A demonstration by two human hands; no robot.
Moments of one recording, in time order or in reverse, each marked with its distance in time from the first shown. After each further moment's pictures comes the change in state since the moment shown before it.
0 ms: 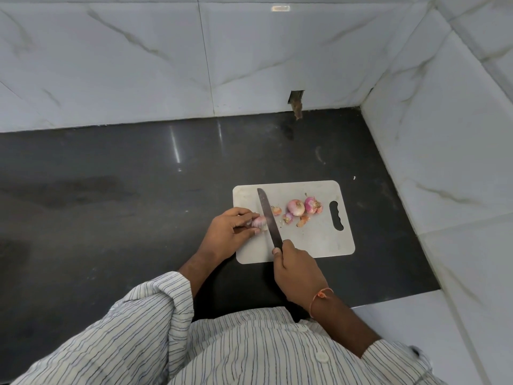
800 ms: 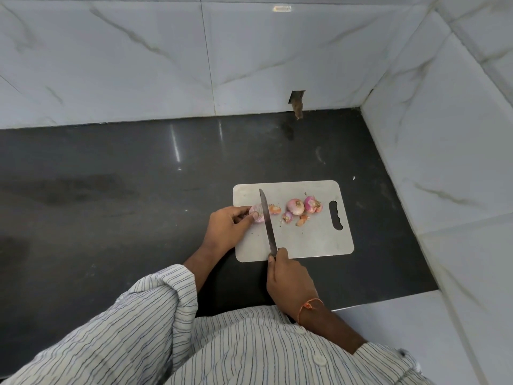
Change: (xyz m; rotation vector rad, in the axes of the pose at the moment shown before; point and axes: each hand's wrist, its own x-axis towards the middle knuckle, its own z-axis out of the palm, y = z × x) left_hand 0.012 0.006 0.007 -0.100 0.132 -0.295; right_hand -0.012 -0.004 0.025 -0.071 0.006 0.022
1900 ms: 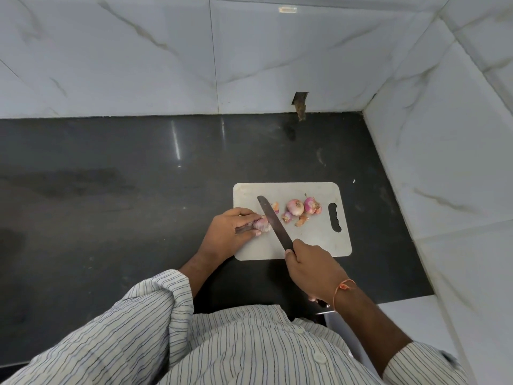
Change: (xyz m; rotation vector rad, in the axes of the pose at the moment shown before) left_hand -0.019 -0.003 -0.005 0.180 -0.072 0.361; right_hand 0.004 0.018 -0.072 -0.106 -0.166 -0.026
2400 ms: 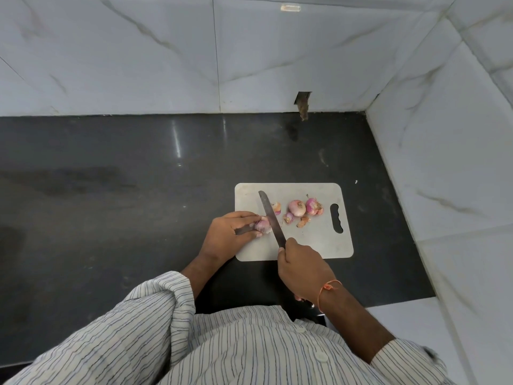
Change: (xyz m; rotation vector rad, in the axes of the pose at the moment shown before) left_hand -0.004 -0.005 0.002 -0.079 0.055 -0.037; right_hand 0.012 -0.018 0.015 0.017 0.043 0.004
